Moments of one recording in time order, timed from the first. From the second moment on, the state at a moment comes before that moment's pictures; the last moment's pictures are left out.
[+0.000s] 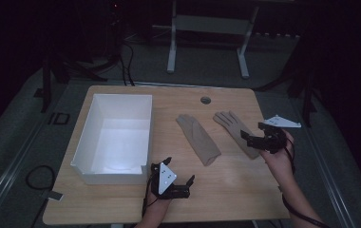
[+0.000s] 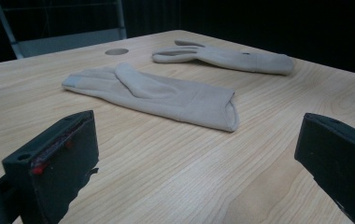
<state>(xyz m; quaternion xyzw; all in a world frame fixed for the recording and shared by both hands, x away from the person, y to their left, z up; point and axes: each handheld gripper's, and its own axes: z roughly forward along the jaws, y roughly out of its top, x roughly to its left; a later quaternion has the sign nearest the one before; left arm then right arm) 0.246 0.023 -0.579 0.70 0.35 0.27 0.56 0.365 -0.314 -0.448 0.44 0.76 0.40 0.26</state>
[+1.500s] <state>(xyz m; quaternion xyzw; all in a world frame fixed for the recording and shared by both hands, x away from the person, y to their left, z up) 0.246 0.022 -0.579 0.71 0.35 0.27 0.56 0.446 -0.188 -0.518 0.39 0.83 0.34 0.20</state>
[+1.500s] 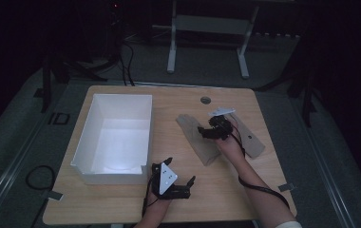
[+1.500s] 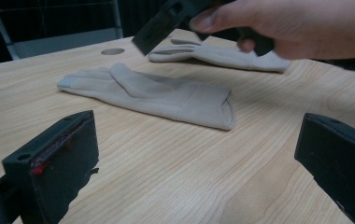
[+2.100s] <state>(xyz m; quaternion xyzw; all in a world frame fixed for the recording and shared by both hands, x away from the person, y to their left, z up) 0.246 0.022 -0.579 0.71 0.35 0.27 0.56 0.471 -0.178 -0.556 0.43 0.83 0.32 0.16</state>
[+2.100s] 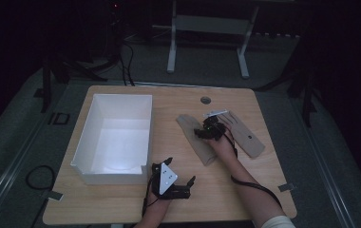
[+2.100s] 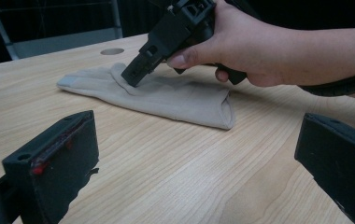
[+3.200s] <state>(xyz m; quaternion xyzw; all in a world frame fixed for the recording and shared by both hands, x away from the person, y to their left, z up) 0.246 0.021 -0.579 0.71 0.35 0.27 0.56 0.388 -0.187 -0.478 0.50 0.71 0.45 0.20</state>
